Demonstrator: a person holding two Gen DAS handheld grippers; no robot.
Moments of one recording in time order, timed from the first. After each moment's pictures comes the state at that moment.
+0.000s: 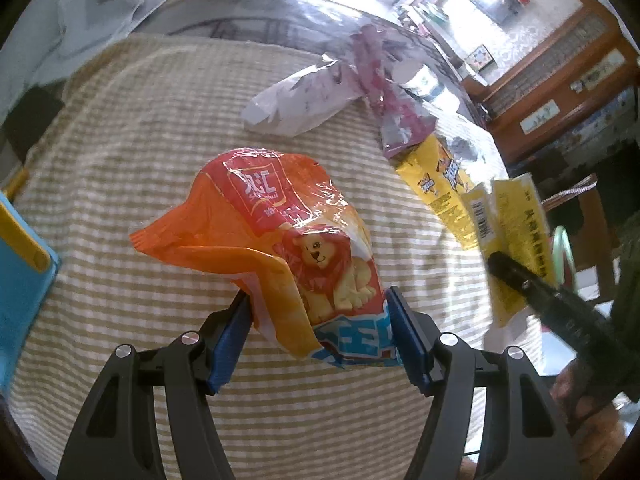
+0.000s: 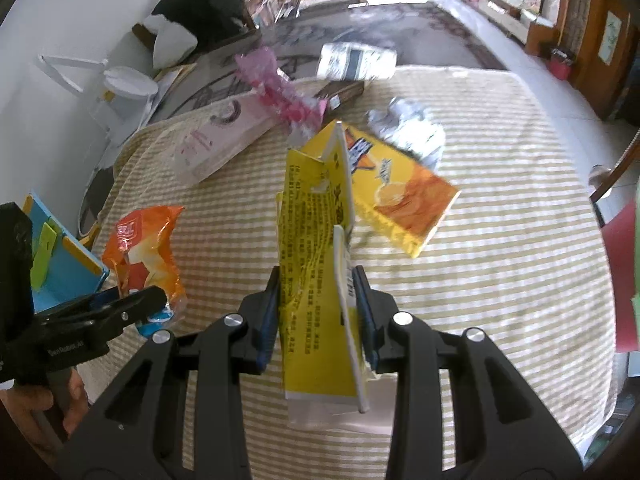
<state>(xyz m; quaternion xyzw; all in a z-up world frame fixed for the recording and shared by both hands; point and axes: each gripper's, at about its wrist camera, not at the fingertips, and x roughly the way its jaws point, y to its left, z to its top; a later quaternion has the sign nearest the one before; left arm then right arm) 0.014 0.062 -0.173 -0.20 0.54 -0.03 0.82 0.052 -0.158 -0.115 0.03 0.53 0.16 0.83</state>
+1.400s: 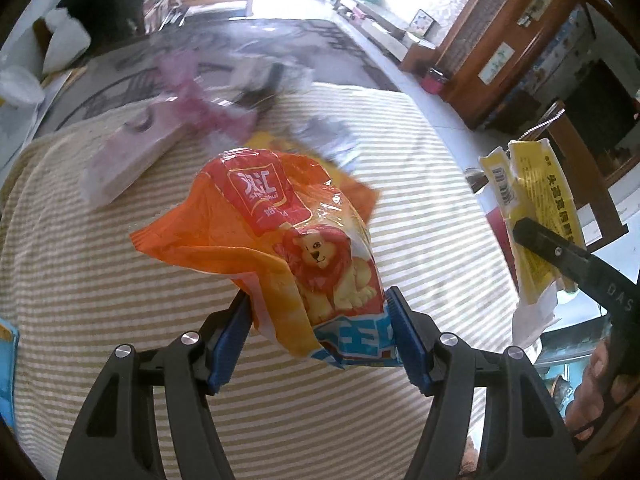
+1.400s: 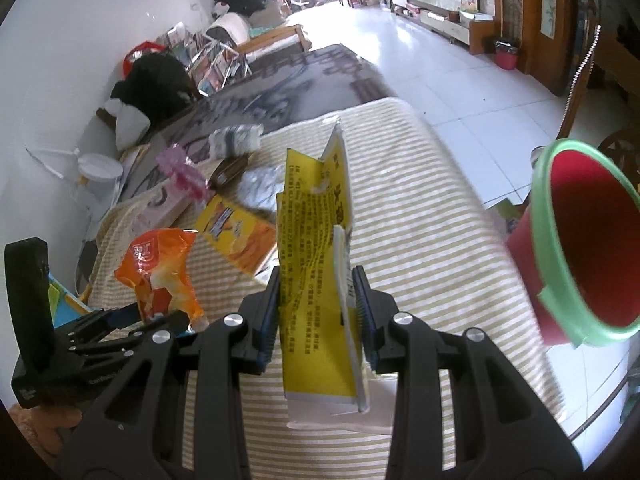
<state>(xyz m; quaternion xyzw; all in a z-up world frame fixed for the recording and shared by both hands) 0.047 -0.094 -0.132 -0.09 0.52 -0.10 0.84 0.047 -0.323 -0.068 0.10 0.47 0.11 0.87</state>
